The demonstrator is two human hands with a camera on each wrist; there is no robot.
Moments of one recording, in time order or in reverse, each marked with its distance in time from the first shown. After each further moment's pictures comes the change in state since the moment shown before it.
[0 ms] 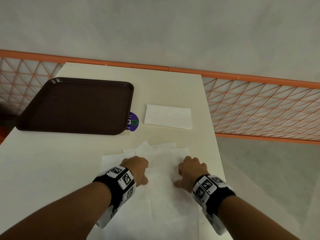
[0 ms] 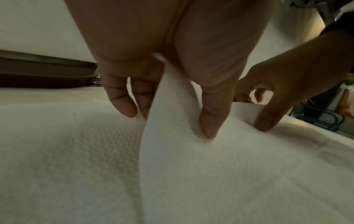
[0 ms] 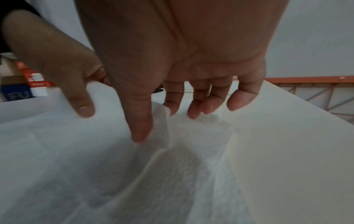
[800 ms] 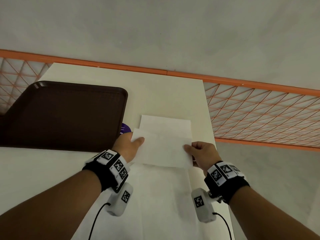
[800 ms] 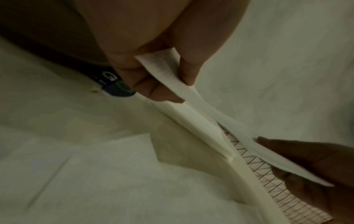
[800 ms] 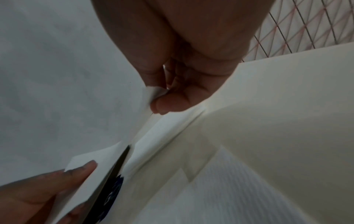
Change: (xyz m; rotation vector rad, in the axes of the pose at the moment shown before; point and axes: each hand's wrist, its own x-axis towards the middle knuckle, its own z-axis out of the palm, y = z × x) left_hand 0.094 -0.020 -0.067 -1.044 0.474 -0.072; right_hand 0.092 0.060 -0.055 1.471 0.248 0.214
